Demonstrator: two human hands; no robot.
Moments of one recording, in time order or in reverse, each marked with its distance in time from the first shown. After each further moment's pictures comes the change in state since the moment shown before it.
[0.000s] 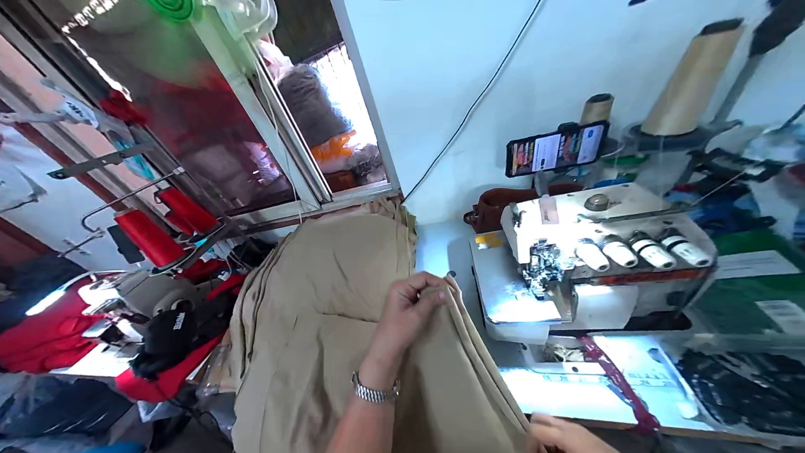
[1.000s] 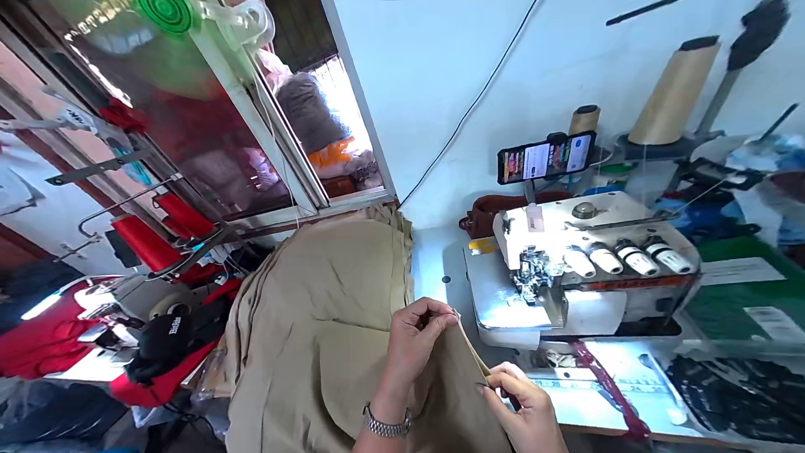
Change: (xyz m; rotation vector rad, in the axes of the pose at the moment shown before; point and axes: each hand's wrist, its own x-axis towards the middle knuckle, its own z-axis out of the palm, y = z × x) left_hand -0.023 -0.011 0.036 -0.063 0.171 -0.061; right_hand 0.075 -0.002 0.043 -0.022 0.933 -0.165
